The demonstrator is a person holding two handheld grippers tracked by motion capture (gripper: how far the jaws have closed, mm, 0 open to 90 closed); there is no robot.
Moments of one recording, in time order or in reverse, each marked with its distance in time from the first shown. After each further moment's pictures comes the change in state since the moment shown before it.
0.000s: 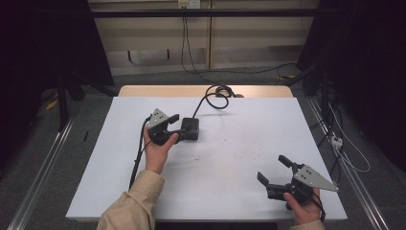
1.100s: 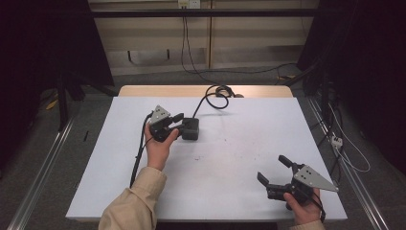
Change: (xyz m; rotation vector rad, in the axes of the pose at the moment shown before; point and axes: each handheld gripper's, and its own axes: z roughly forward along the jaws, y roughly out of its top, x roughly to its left) left arm 0.003 0.008 0.007 0.023 0.002 0.007; right arm 0.000 0.000 -0.001 0.002 0.000 -0.005
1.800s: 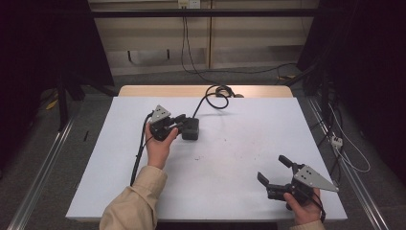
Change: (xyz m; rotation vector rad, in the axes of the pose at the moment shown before) left arm 0.005 -0.003 0.005 0.020 -0.008 0.000; right arm 0.000 0.000 0.000 -0.001 -0.001 0.001
